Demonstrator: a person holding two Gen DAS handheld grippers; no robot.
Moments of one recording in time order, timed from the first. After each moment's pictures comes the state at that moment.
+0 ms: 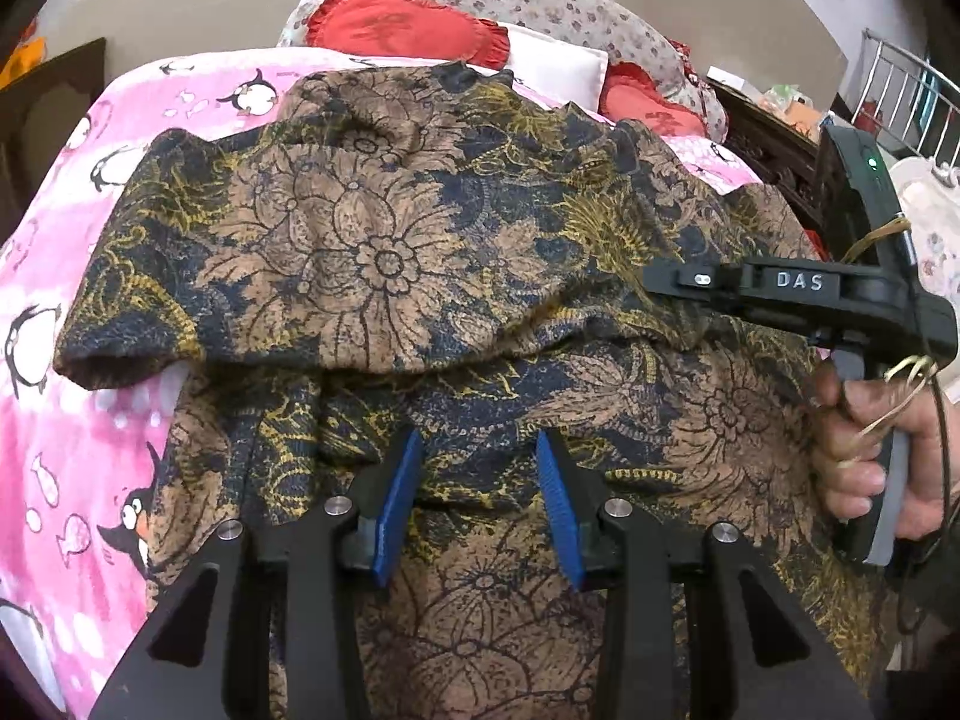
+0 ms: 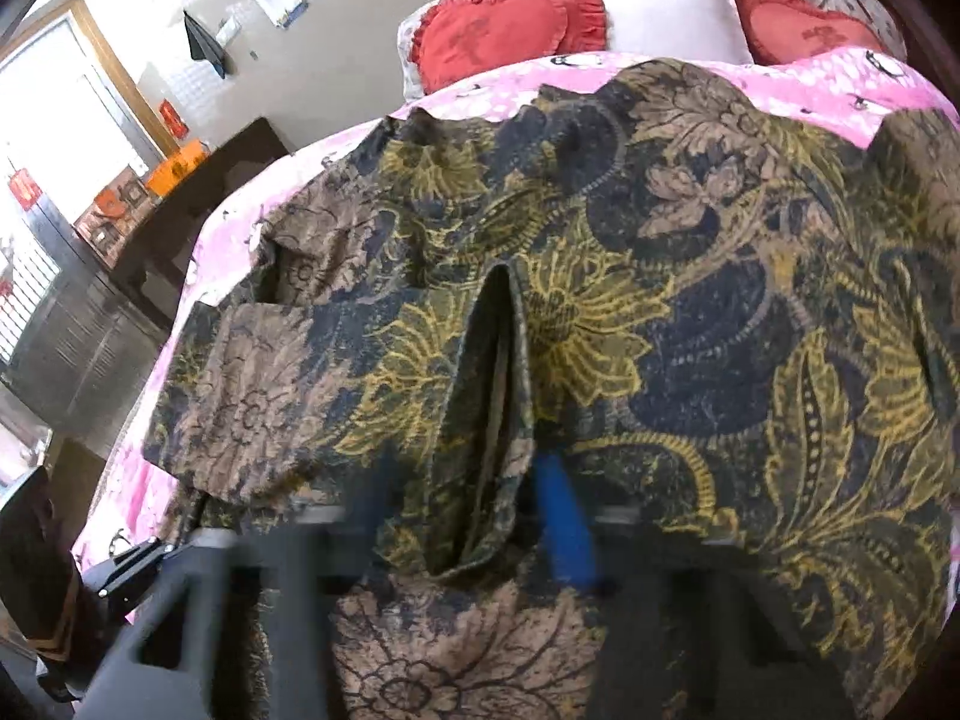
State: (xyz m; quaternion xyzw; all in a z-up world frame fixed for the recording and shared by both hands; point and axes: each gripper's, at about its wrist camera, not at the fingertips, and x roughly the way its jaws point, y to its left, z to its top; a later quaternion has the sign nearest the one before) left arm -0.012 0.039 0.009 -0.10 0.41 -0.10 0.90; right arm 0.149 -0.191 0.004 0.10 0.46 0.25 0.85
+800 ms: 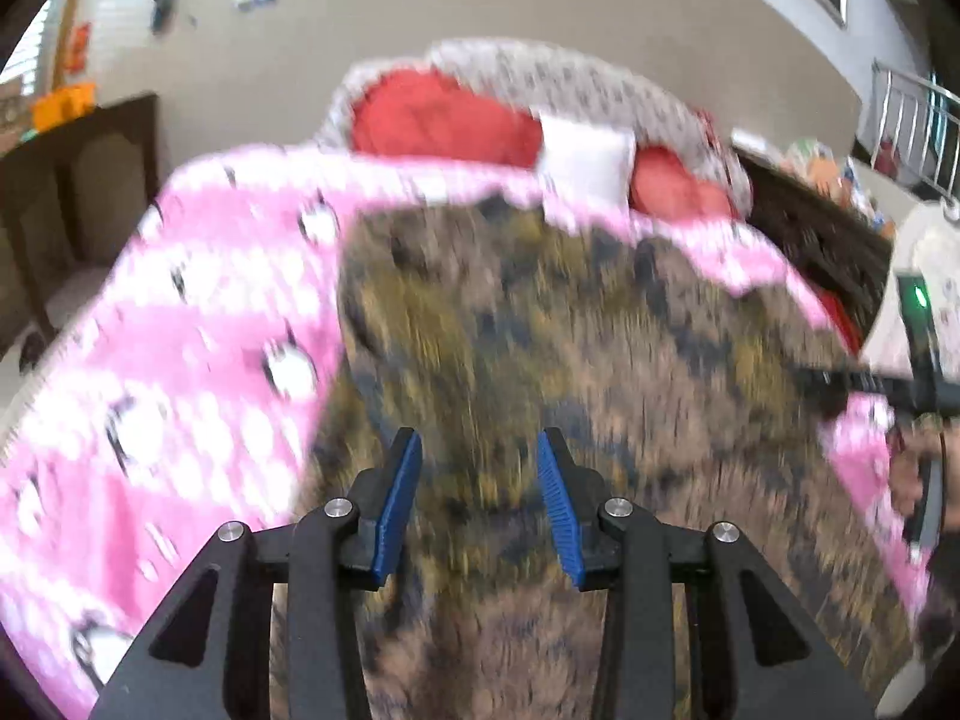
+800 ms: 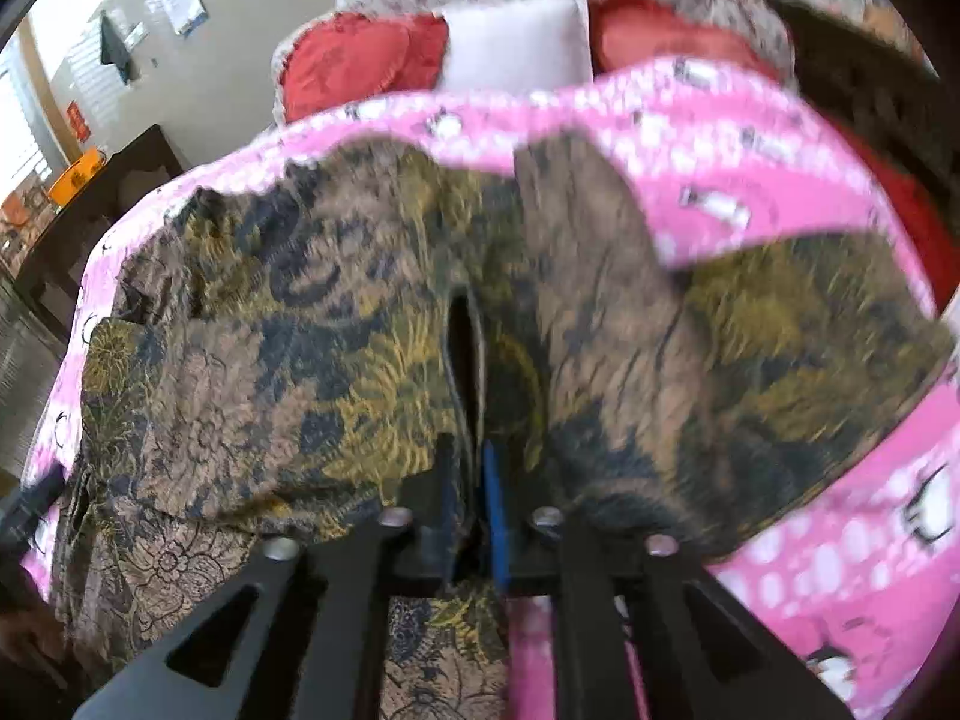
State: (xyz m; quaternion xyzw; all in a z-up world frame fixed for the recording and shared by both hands) left arm -0.019 0.048 0.074 -0.09 0.32 -0.04 0.94; right arm 0.122 -0.332 0.051 0.04 0.45 0.12 0.88
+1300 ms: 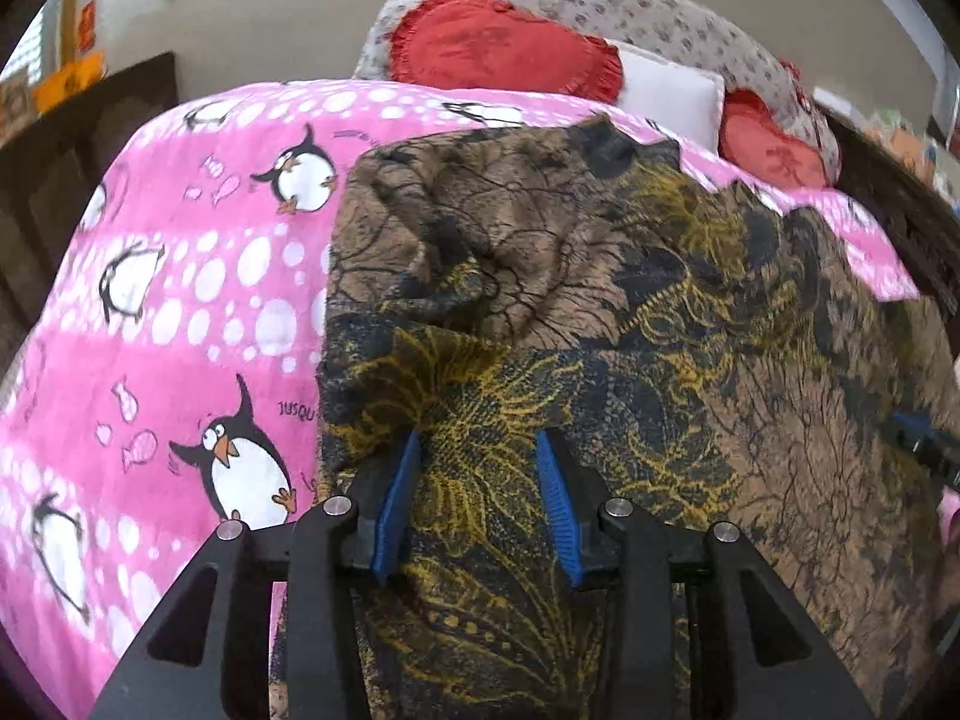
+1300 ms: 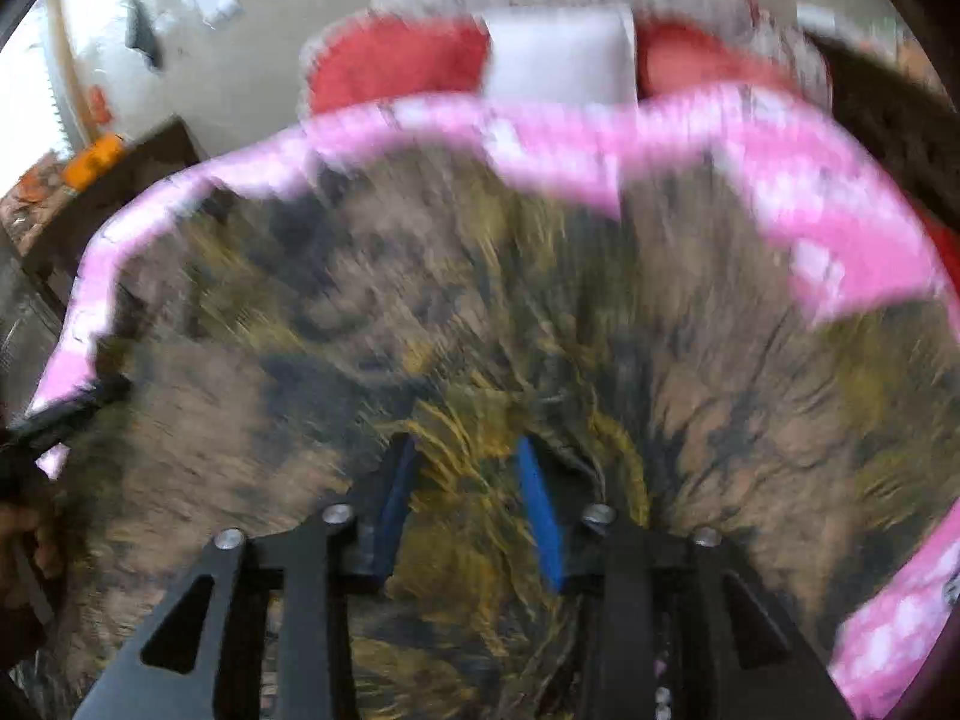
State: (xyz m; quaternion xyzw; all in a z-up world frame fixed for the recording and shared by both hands) left arm 0.115 0.054 0.015 -0.06 0.41 0.03 0.91; right arm 0.165 -0.293 0.013 0.02 0.45 0.15 0.88
